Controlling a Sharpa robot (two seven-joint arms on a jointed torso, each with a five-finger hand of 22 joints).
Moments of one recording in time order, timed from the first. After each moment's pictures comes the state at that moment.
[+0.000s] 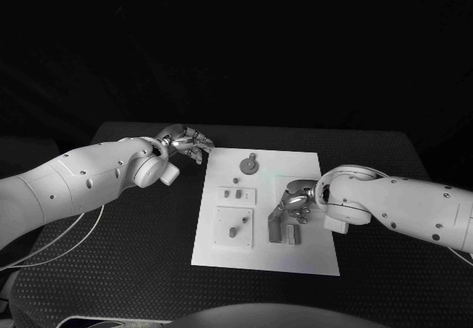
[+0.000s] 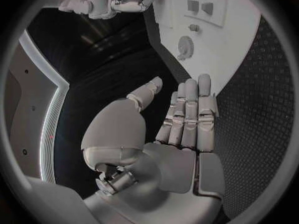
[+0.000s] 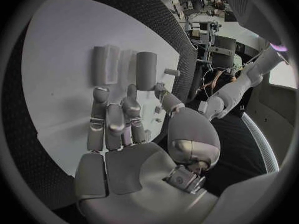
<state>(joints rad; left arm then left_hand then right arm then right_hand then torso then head) 1.21 -0.70 -0.08 1.11 -0.47 -0.14 0.09 1.06 -0.08 0.54 -0.21 0.06 0.80 0.19 0.30 0.53 1.06 0.12 0.12 0.41 1.01 0.03 0.83 0.66 0.04 1.14 -0.08 0.24 1.23 1.23 -0.71 -0.21 1.47 -0.94 0.11 -0.45 0.75 -0.05 0.62 -0.26 0.07 1.05 0.08 0.23 0.74 1.18 -0.02 1.14 1.19 1.22 -0.12 1.51 0.97 0.25 1.11 0.00 0.80 1.31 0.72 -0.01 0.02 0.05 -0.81</state>
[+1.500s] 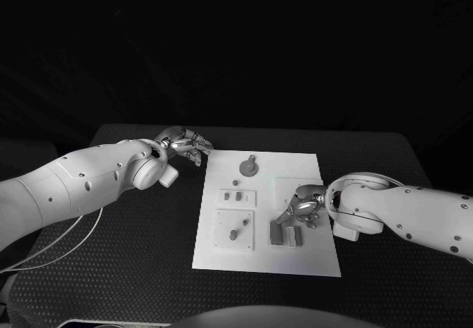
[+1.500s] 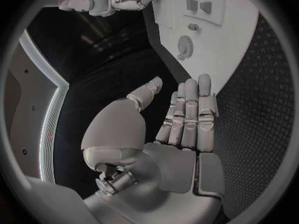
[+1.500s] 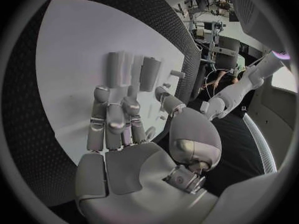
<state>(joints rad) 1.21 -0.70 -0.08 1.11 -0.47 -0.14 0.08 1.06 -0.08 0.54 -0.21 0.06 0.80 0.19 0.30 0.53 1.06 0.12 0.12 0.41 1.01 0.03 0.83 0.66 0.04 1.14 -0.07 0.24 1.23 1.22 -0.79 -0.21 1.53 -0.99 0.07 -0.44 0.70 -0.17 0.63 -0.17 0.08 1.04 0.09 0.22 0.74 1.15 -0.02 1.13 1.18 1.19 -0.12 1.51 0.94 0.26 1.10 0.00 0.80 1.31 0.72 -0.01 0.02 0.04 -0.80</state>
